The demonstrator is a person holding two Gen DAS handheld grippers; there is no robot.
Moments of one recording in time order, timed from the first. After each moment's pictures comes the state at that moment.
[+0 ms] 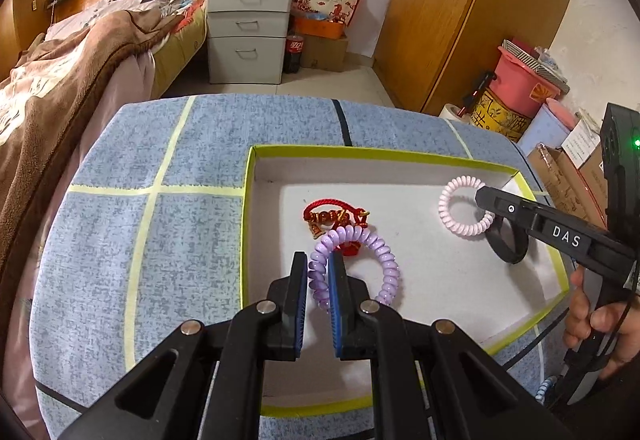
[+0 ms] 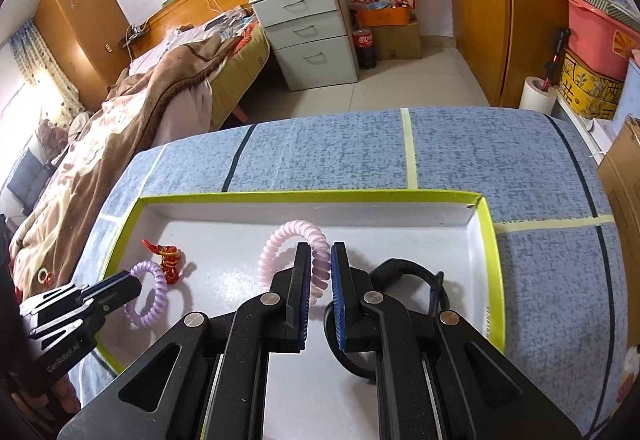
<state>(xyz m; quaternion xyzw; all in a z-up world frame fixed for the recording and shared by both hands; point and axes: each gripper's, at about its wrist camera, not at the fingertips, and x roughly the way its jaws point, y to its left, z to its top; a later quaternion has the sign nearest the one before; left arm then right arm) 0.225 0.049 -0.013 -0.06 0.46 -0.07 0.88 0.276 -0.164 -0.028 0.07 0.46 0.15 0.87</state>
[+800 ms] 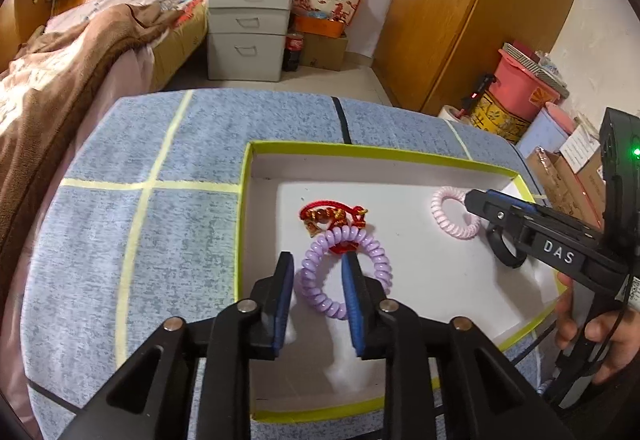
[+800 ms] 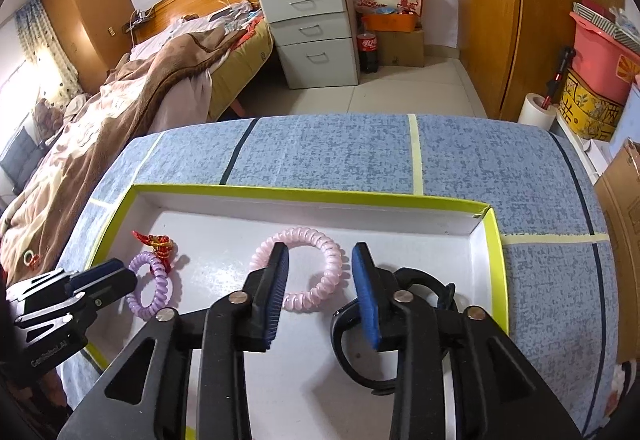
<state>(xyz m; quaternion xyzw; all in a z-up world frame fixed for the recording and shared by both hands) 0.226 0.049 -0.015 -0.07 0.46 -0.07 0.88 0.277 -0.154 -0.028 0.03 0.45 0.15 0.88</state>
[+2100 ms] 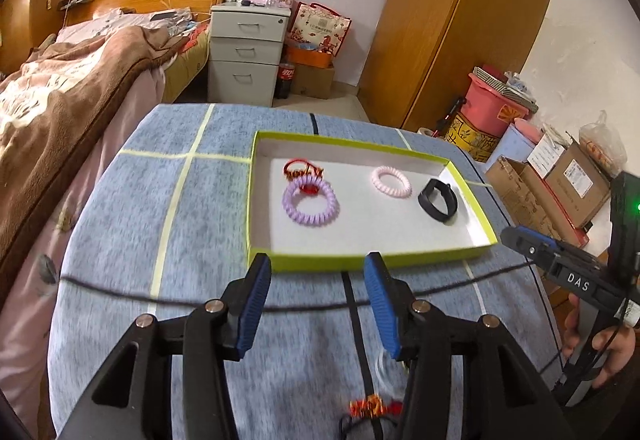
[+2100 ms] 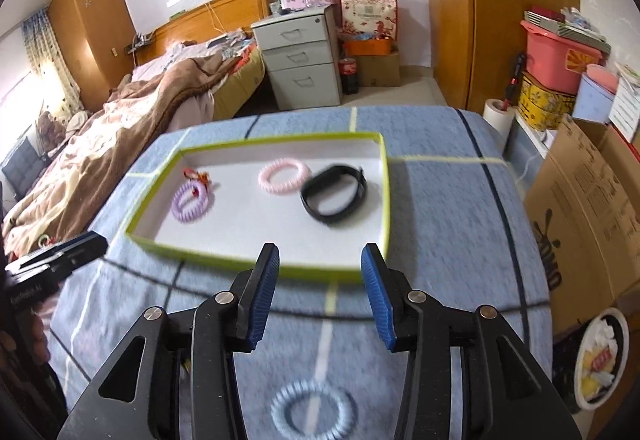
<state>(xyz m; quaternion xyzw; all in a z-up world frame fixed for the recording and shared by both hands) 0.114 0.059 0.029 -0.10 0.40 -0.09 0.91 0.143 -0.203 0.012 0.03 0.41 0.12 0.90</state>
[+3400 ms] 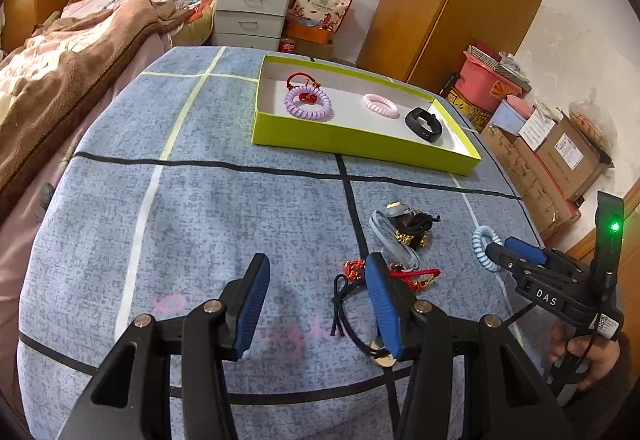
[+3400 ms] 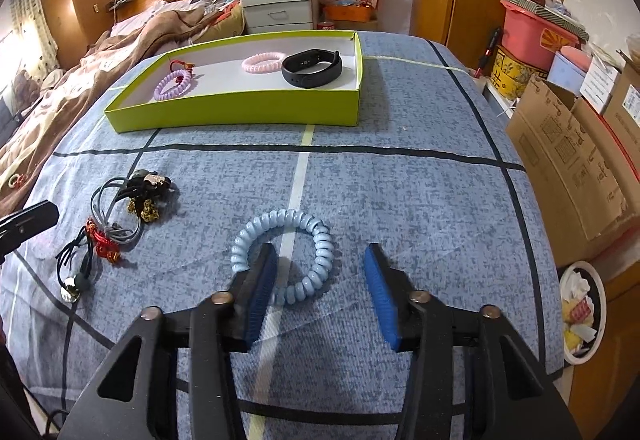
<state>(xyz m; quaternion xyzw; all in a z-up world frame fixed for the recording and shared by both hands) 0.033 0.054 -0.008 -0.10 0.43 -0.09 0.89 0.063 -0.204 -0.041 -0.02 0.45 0.07 0.89</state>
